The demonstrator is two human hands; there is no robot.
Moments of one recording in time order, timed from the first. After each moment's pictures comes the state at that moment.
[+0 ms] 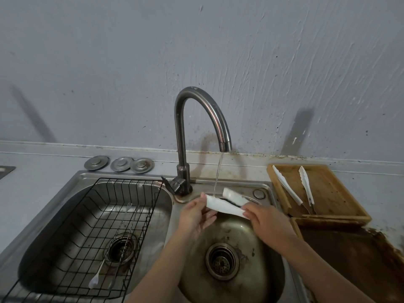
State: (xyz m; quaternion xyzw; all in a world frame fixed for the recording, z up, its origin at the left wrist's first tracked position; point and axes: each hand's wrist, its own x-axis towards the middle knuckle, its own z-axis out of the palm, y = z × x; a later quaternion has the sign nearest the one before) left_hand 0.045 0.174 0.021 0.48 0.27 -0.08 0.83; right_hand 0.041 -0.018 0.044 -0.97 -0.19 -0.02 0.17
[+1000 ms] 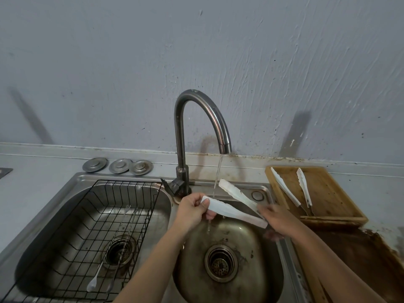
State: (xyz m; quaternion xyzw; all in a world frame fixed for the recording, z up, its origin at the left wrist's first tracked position) left_hand 0.041 0.188 0.036 0.70 0.04 -0.02 0.71; right_hand 0.058 -0.042 0.048 -0.90 0.07 0.21 0.38
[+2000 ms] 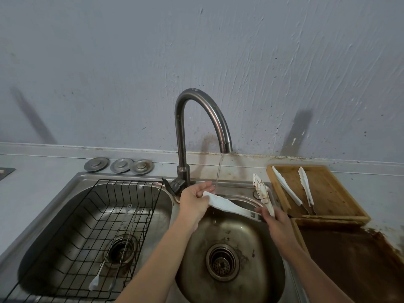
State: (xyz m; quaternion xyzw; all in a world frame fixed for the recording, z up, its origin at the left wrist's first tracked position) left_hand 0.057 0.172 0.050 0.66 0.17 0.02 0.73; right_hand 0.032 -0.028 0.024 -0.80 0.10 0.02 0.60
